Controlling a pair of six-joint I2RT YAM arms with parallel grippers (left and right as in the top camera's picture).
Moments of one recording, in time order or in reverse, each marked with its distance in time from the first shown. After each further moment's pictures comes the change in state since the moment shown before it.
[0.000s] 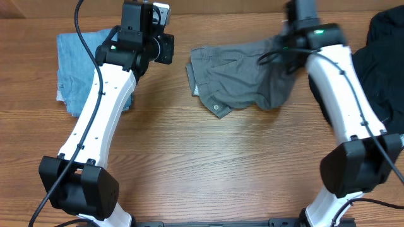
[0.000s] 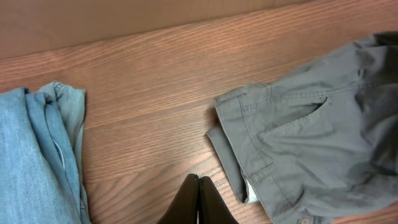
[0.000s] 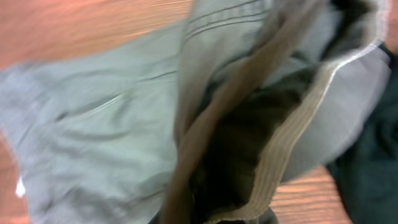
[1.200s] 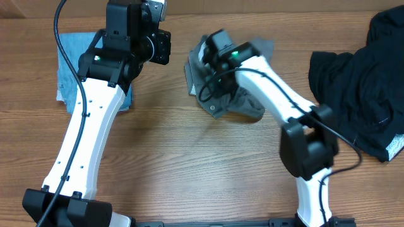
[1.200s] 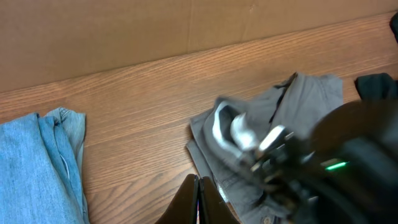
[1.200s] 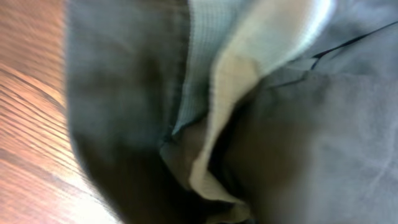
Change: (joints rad) left arm 0.000 -0.141 0.000 -0.023 0.063 0.000; right arm 0.296 0.282 0.001 0.039 -0.182 -0.274
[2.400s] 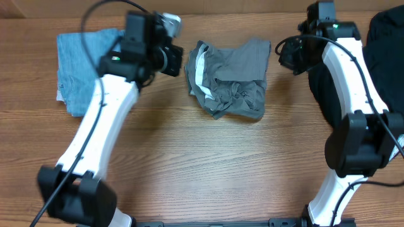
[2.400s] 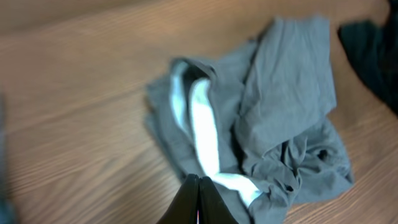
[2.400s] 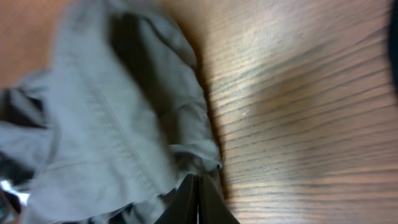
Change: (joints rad) left arm -0.045 0.082 -0.130 0.074 0.106 0.026; right arm -0.514 -0.122 -0.003 -0.046 -0.220 0.394
